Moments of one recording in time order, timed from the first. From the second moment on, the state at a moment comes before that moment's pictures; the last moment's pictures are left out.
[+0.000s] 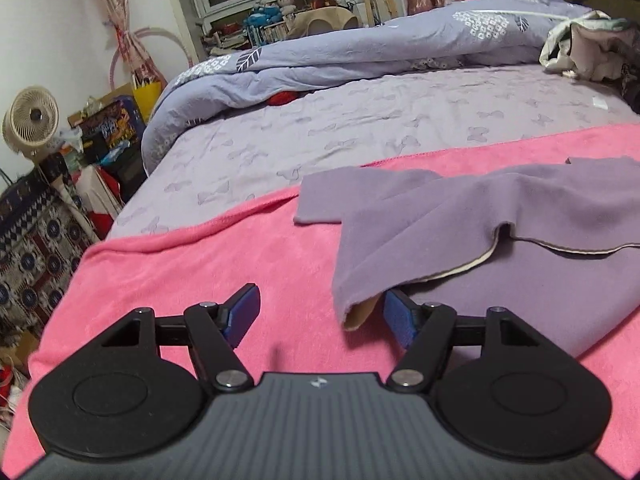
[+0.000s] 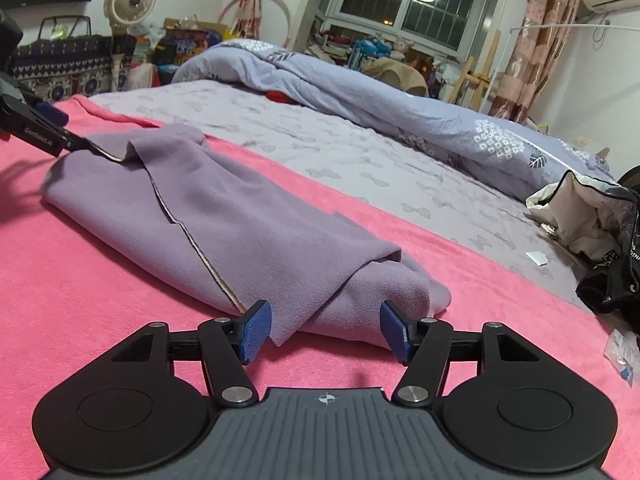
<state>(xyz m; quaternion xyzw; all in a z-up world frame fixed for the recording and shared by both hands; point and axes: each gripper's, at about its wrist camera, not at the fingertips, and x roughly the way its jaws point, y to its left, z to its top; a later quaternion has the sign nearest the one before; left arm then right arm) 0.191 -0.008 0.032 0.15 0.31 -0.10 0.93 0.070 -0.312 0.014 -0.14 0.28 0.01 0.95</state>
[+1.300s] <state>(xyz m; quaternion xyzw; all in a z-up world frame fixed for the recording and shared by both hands) 0.203 -0.006 0.048 -0.01 0.26 -0.07 0.96 0.073 -0.247 0.028 -0.04 0.19 0.06 0.98</state>
